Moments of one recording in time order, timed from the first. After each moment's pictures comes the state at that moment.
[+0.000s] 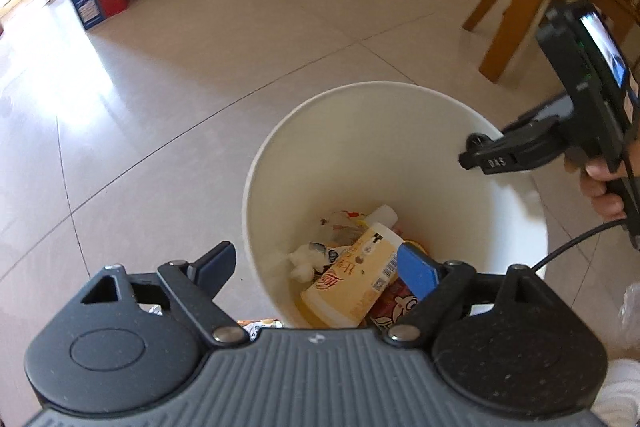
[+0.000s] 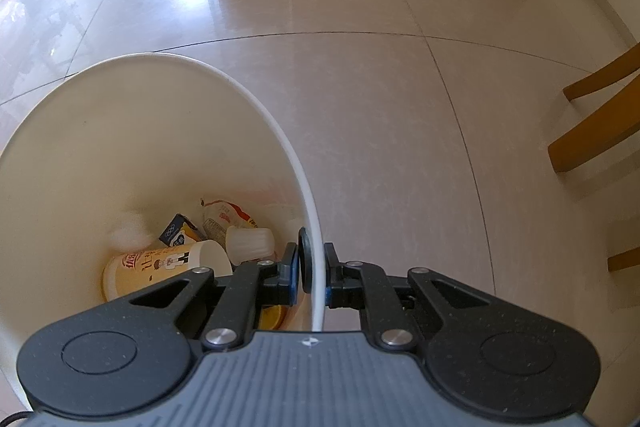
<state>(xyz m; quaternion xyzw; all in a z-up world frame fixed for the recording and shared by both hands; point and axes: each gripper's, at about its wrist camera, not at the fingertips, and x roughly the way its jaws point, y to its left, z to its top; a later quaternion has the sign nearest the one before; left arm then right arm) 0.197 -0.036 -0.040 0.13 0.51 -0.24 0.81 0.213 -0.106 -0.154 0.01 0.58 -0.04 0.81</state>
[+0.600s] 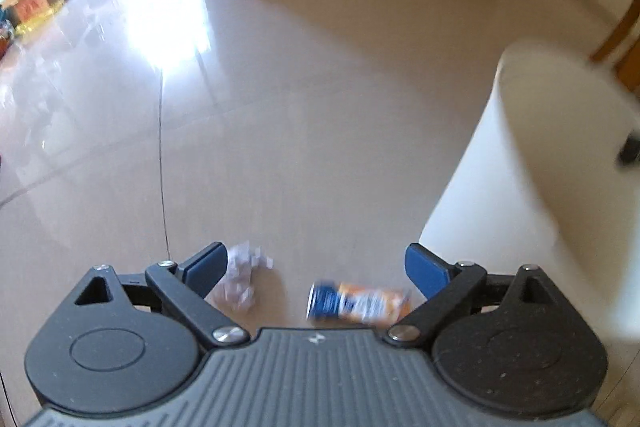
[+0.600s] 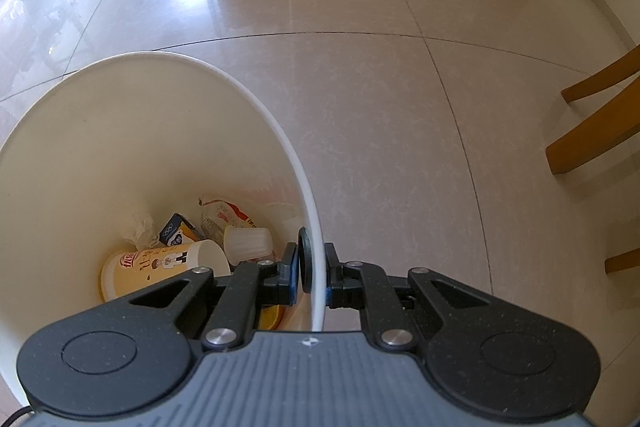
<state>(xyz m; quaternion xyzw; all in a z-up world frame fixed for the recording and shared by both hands) 0.199 0.079 -0.127 0.08 0.52 -0.09 0.84 0.213 -0.105 -0.154 0.01 0.58 -0.04 0.81</state>
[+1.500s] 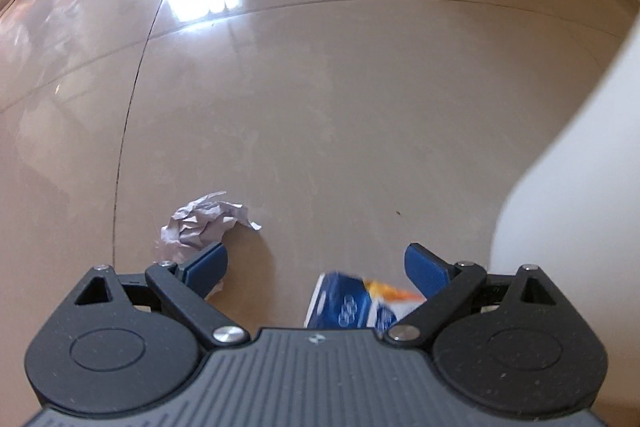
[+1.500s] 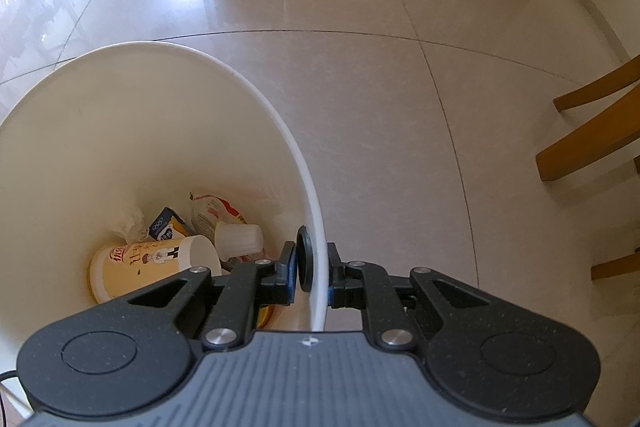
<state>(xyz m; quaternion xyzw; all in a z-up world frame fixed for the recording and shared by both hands) 0.232 0.078 -0.267 0.03 0.56 -0.02 0.83 0.214 -0.096 -0.157 -0.02 0.59 -0.05 0.81</state>
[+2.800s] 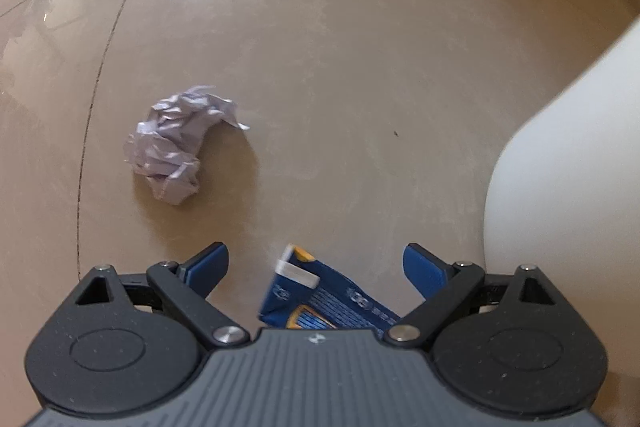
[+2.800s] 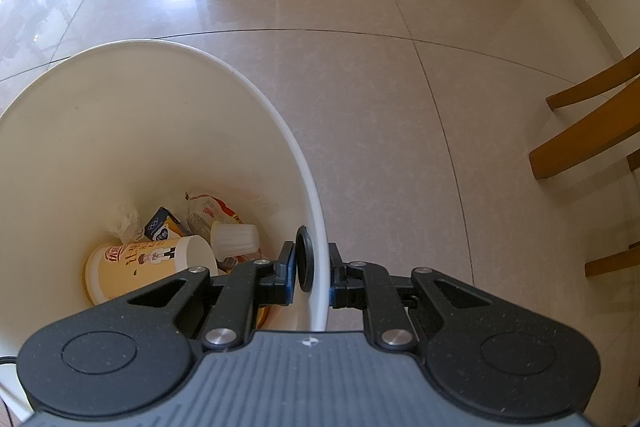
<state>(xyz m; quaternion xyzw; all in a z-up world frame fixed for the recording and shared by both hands) 0.200 0.088 -0.284 -0.02 0.62 -0.03 0.78 0.214 -0.094 -0.157 -0.02 0.59 -0.06 0.81</state>
